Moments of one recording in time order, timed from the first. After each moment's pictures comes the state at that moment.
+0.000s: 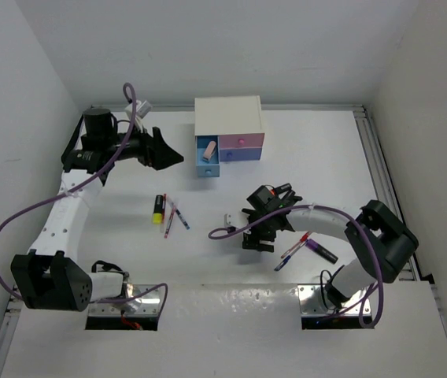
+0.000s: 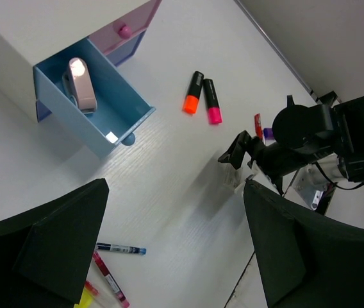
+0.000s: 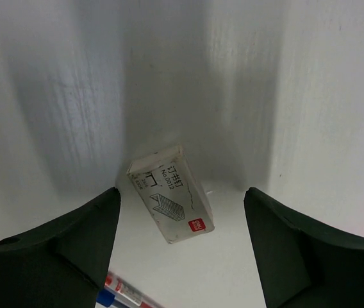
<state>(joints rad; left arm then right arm) -0.03 1.25 1.21 -0.46 0.90 -0.06 0.76 1.55 0.72 -0.39 -0.24 -0.76</state>
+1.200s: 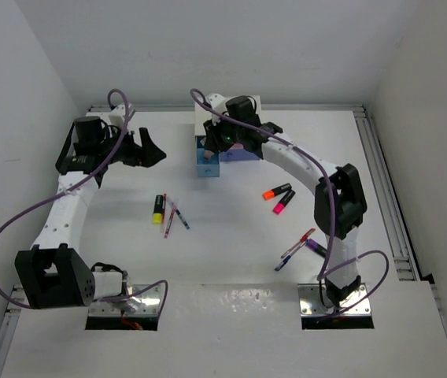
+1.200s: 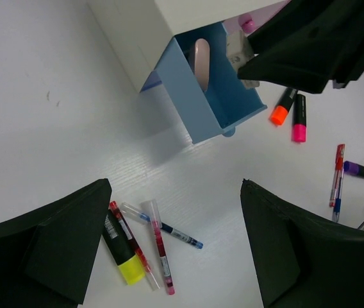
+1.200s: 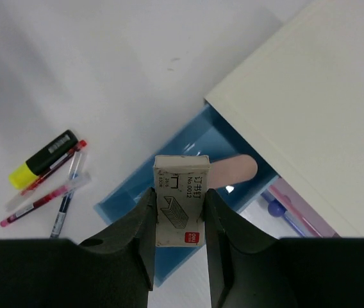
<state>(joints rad) 0.08 1.26 1.13 -0.40 0.68 -0.05 0.60 1.99 1.70 -0.27 -0.27 -0.09</state>
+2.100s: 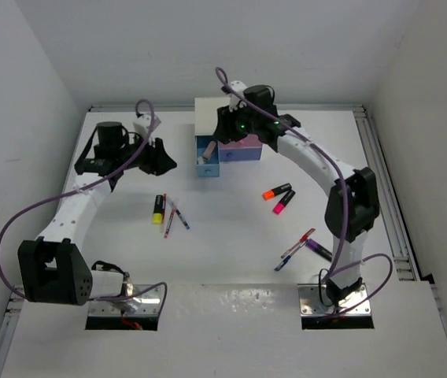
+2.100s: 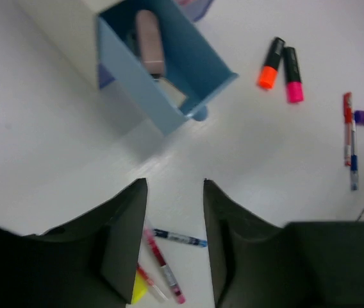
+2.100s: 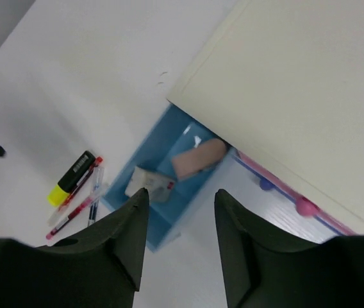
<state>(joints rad) -0.02 1.29 1.07 -0.34 0.70 0.07 0.53 1.96 1.73 -0.31 -0.29 0.10</state>
